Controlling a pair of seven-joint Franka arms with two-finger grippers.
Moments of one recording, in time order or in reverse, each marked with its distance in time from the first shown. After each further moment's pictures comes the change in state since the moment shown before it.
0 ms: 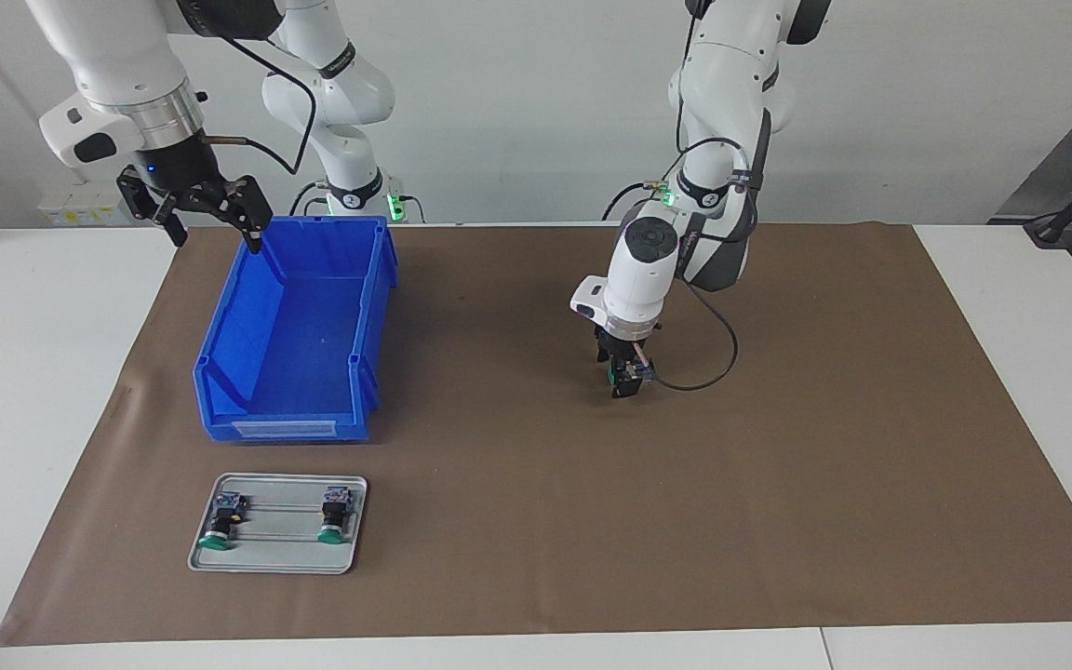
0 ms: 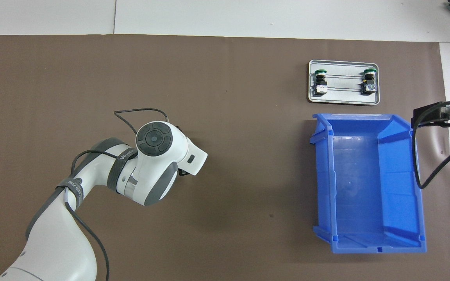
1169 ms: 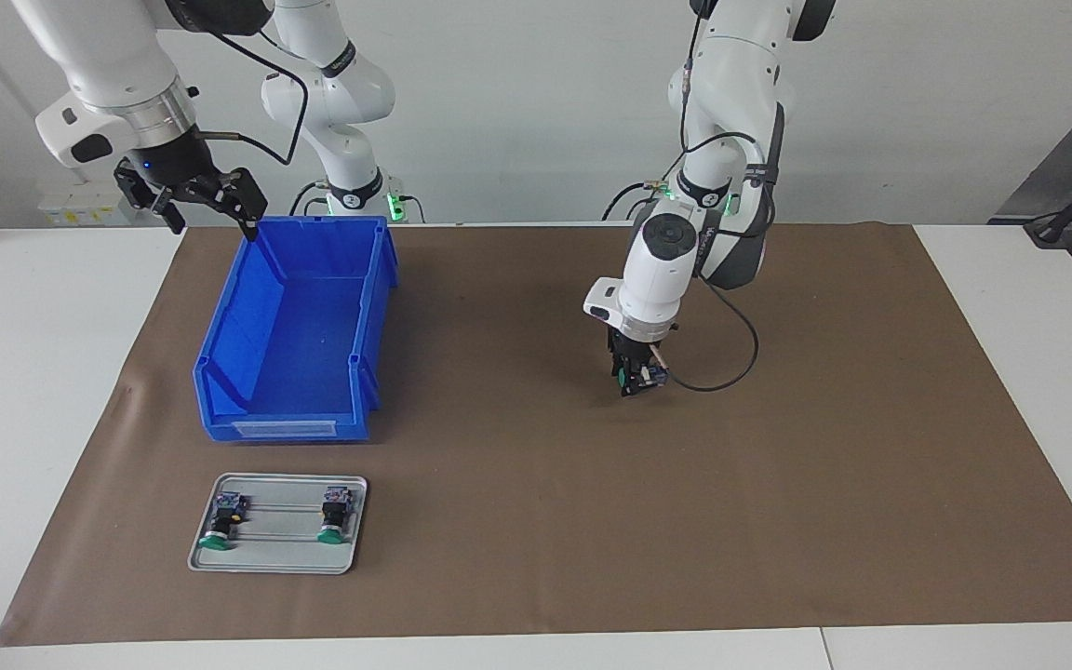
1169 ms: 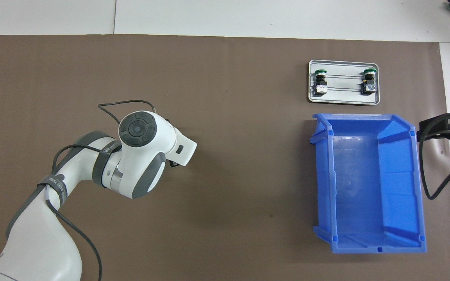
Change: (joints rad) left arm 0.060 -0.030 0.017 0.025 0.000 -0.032 0.014; right arm 0.109 -0.016 -0.127 -0.009 0.003 -0.082 -0.006
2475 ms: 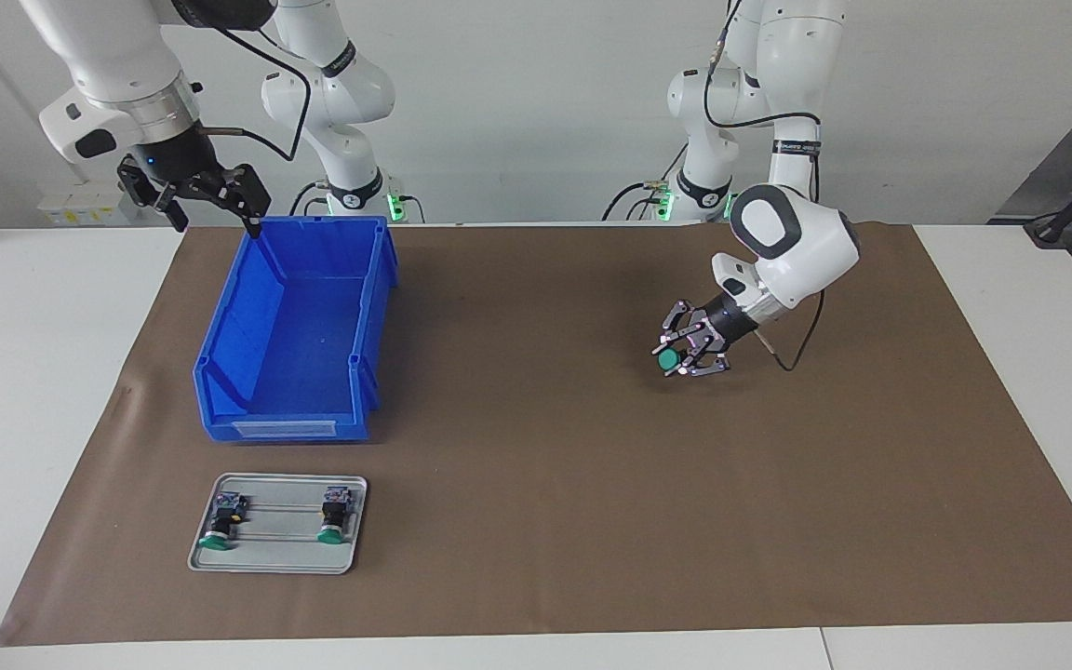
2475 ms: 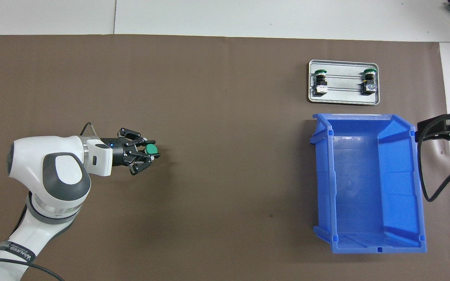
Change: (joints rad) left arm 0.240 -0.190 0.005 -0.290 -1.140 0.025 0.902; right arm 0.001 -0.004 0.012 -0.001 0.003 0.000 0.000
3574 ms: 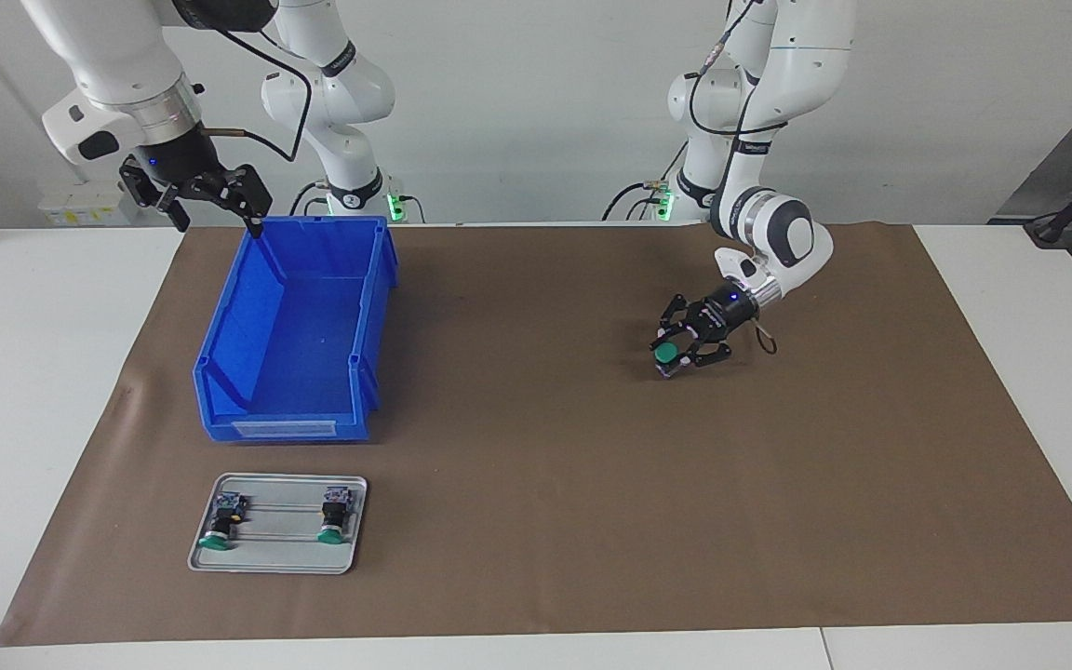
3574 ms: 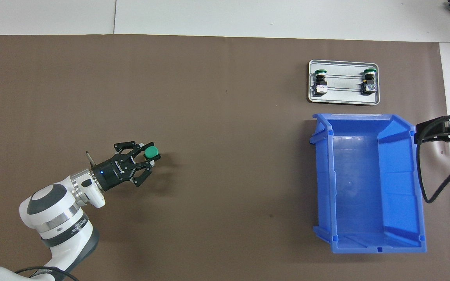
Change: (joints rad) left arm 0.114 0.025 -0.001 -0.231 -0.878 -0.328 0.808; right arm 0.000 -0.006 0.000 -0.016 0.000 0.000 0.000
